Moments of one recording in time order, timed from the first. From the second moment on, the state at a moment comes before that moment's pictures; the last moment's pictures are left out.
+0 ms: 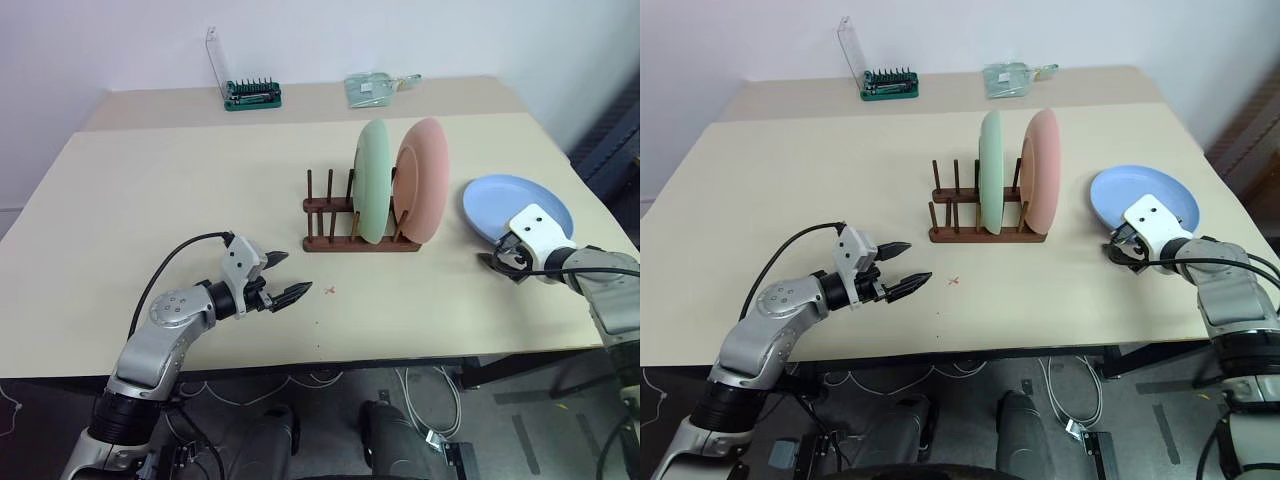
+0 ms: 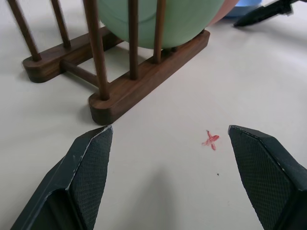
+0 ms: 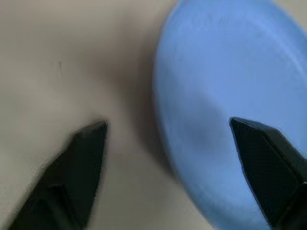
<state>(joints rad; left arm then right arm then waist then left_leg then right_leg) -0.20 0.48 -0.09 -0.24 -0.35 0.40 -0.75 -0.44 -0.89 0.02 0.38 0.03 0.29 0.64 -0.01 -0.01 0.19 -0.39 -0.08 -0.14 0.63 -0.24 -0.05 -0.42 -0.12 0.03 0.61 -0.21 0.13</state>
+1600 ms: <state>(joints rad) -0.16 0.56 0.05 -0.22 -0.35 0.41 -0.69 -0.86 -0.09 -0.18 -0.23 1.38 0.98 -0.34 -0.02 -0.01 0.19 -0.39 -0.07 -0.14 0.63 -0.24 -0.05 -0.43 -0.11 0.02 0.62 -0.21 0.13</state>
